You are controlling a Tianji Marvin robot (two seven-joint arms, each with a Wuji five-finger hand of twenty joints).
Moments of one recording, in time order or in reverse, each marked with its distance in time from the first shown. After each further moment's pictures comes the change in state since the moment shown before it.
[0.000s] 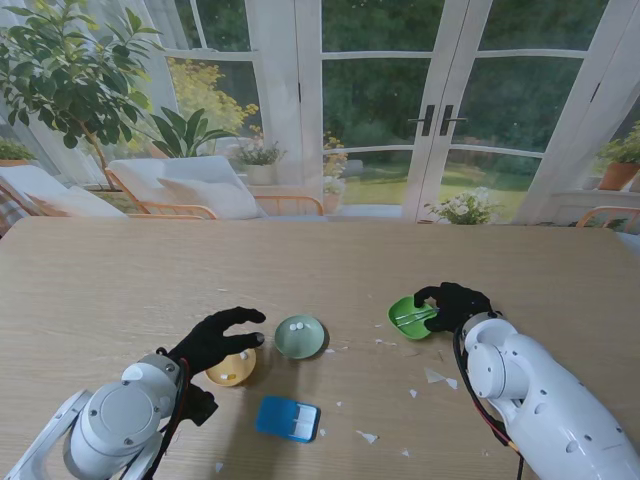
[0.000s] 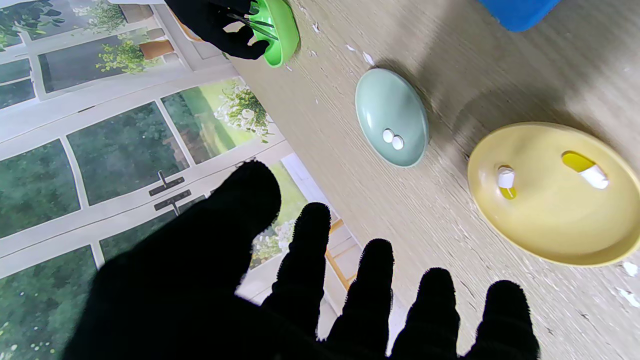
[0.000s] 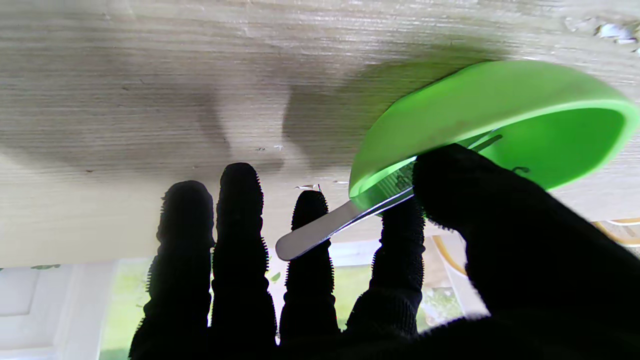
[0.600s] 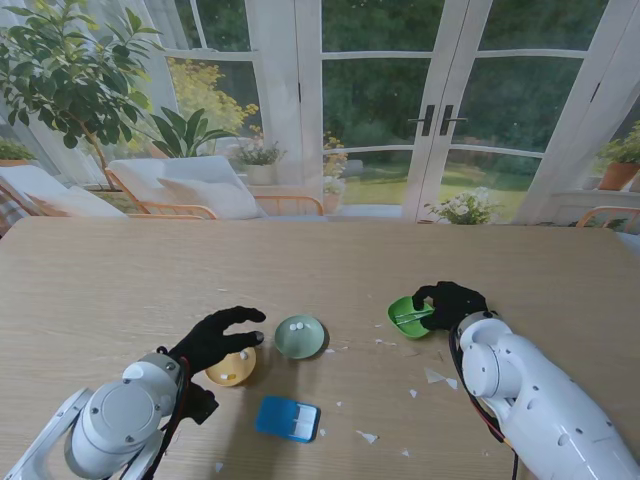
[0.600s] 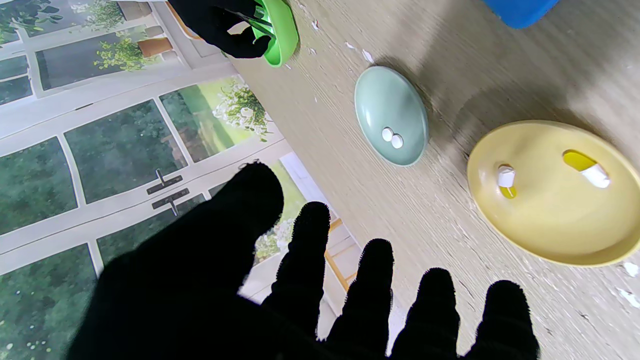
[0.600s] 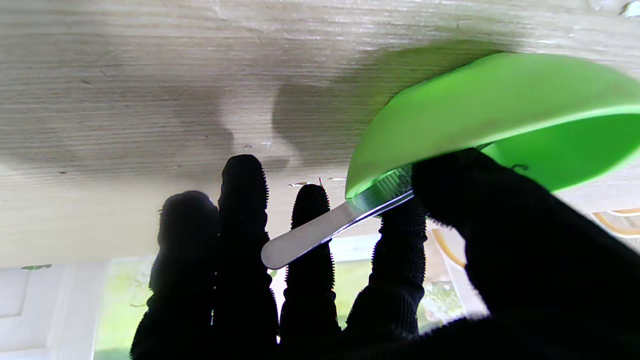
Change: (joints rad) left arm -0.008 -0.001 0.003 0.007 -0.005 0.004 0.003; right arm 0.036 -0.010 -0.040 0.060 0.029 -0.006 -0.068; left_hand 0.011 0.010 -0.002 0.000 0.000 -0.006 0.012 0.002 0.000 -0.001 0.000 0.002 0.000 0.000 0.000 -0.011 0.000 -0.001 0.000 -0.002; right_hand 0.002 -0.038 0.040 -0.059 0.074 -0.014 0.179 -0.002 0.057 -0.003 0.025 0.006 0.071 -0.025 0.124 0.048 0.083 -0.050 0.195 0.059
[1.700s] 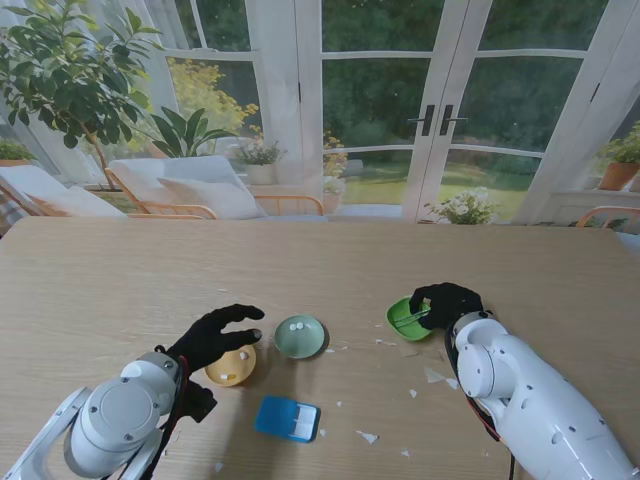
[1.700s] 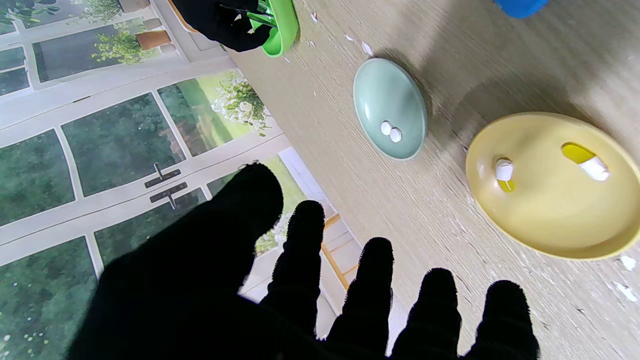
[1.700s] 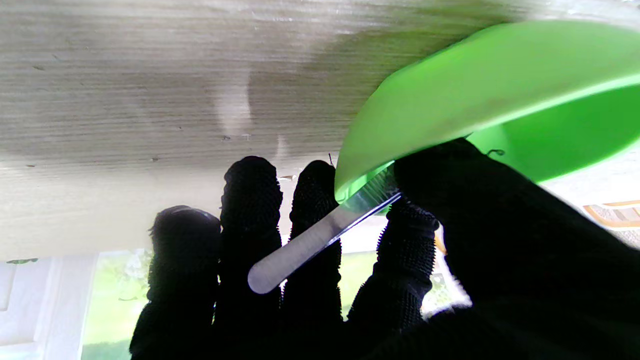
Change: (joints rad) left arm -0.002 -0.003 -0.007 0.006 -0.007 0.000 0.008; right arm 0.014 -0.011 -0.021 0.025 0.002 -0.010 -0.048; left_hand 0.000 0.007 -0.006 0.000 0.000 -0.044 0.011 0.001 0.007 0.000 0.001 0.009 0.000 0.013 0.000 0.000 0.000 0.000 0.000 0.000; right_hand 0.107 -0.048 -0.001 -0.101 0.167 -0.063 0.148 -0.268 0.318 -0.025 0.139 0.145 0.171 -0.061 0.266 0.131 0.121 -0.015 0.149 0.014
